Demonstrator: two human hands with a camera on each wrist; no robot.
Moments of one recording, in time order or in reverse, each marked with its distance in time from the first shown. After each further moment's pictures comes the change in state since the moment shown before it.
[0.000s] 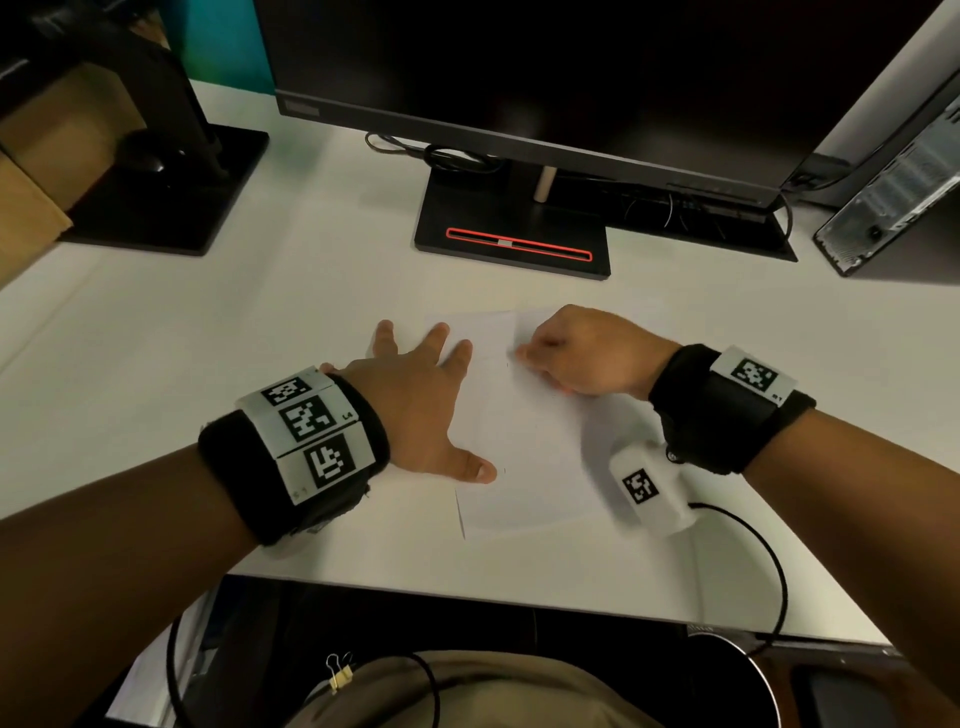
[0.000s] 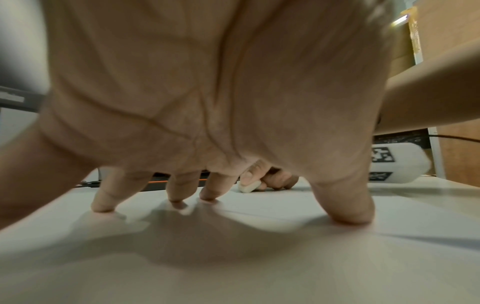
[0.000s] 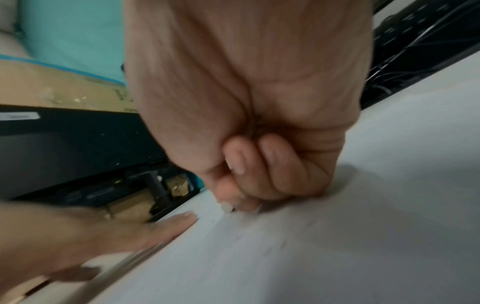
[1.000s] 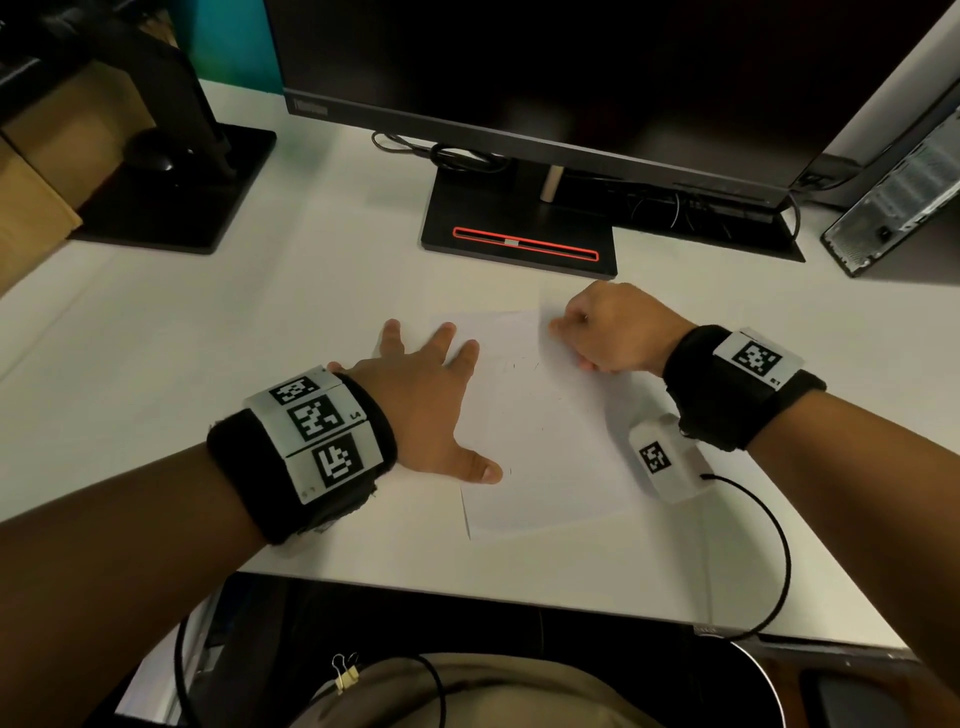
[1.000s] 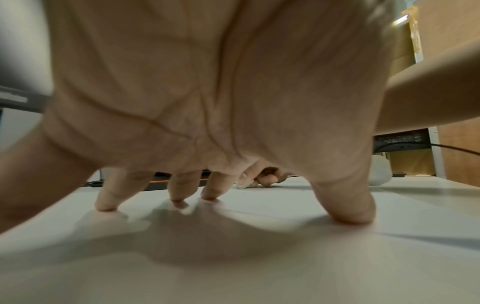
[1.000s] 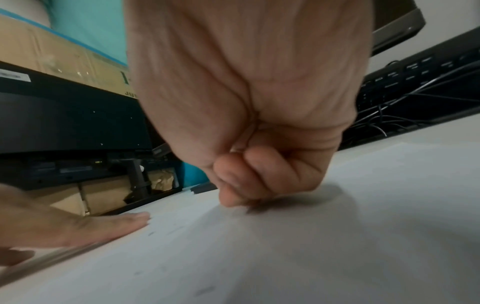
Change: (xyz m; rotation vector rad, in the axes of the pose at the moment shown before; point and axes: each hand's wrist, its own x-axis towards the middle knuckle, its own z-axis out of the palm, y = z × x) left_hand -0.001 -0.002 0.001 0.001 0.004 0.011; right_hand 0.006 0.010 -0.016 -0.067 0.127 0.038
